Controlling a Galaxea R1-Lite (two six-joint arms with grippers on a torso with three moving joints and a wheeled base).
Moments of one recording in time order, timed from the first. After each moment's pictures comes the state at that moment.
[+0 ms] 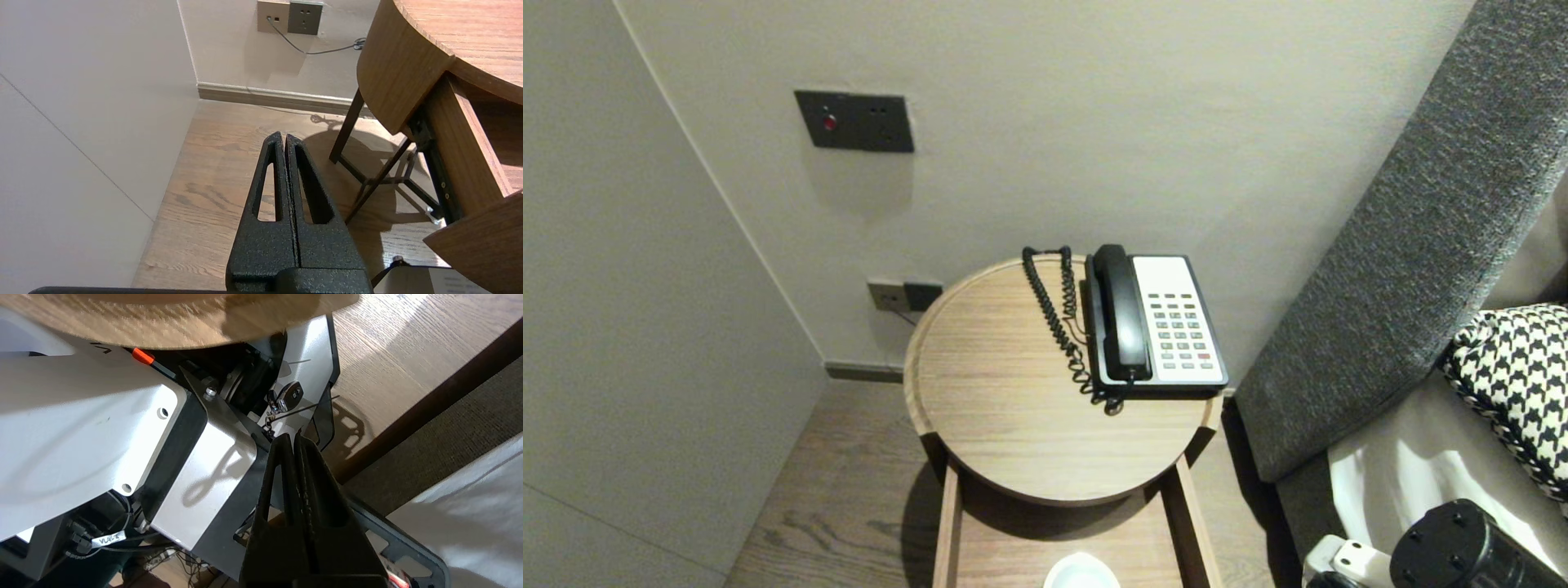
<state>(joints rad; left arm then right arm) 0.01 0.00 -0.05 0.11 0.01 -0.01 0.80 1.32 -0.50 0.30 0.09 0.27</state>
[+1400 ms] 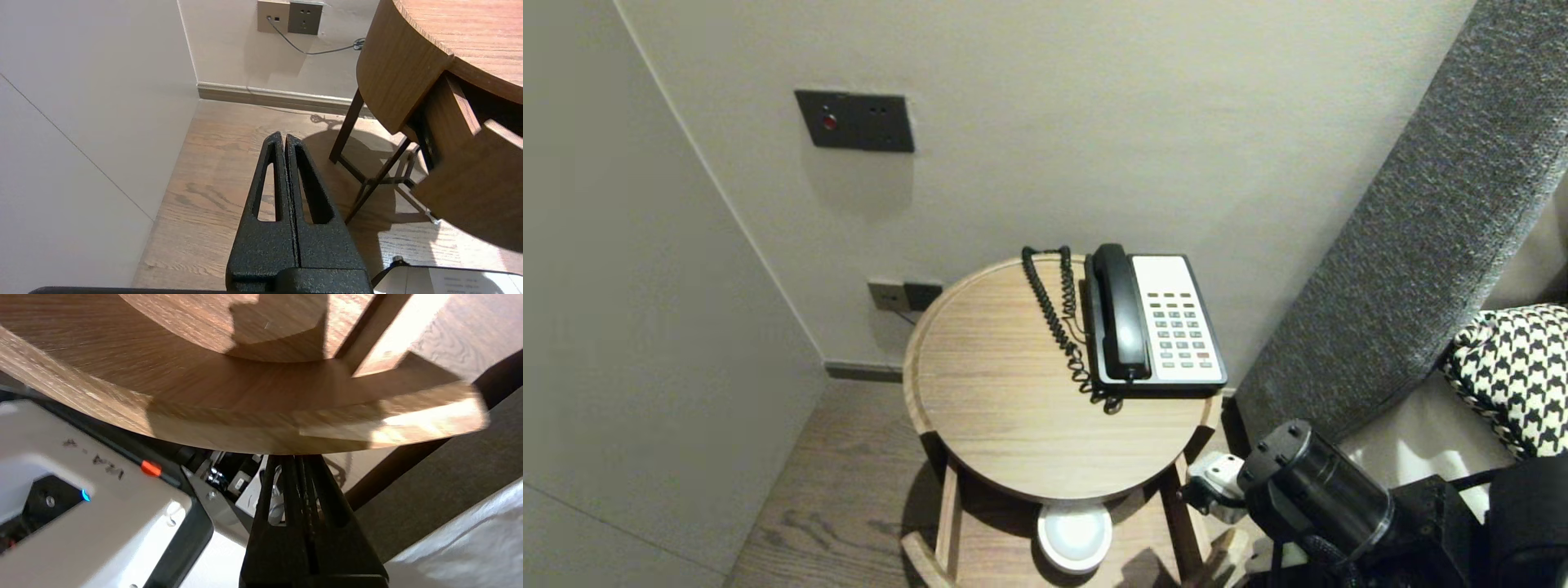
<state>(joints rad) 0.01 0.00 -0.05 0.11 0.01 -0.01 0.81 1.60 -0.72 0.15 -0.01 0.26</state>
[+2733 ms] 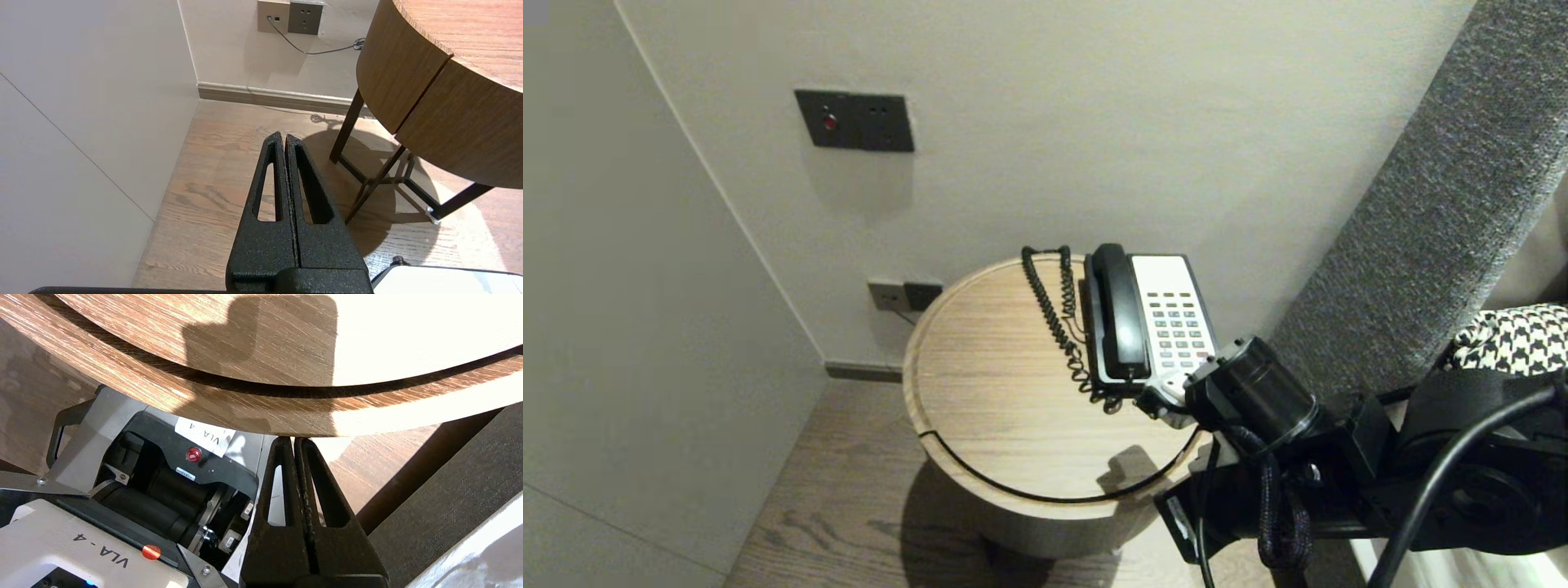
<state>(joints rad) 0.01 0.00 -0.05 0.11 0.01 -0.01 0.76 1.70 -0.96 0.16 -0.10 0.22</state>
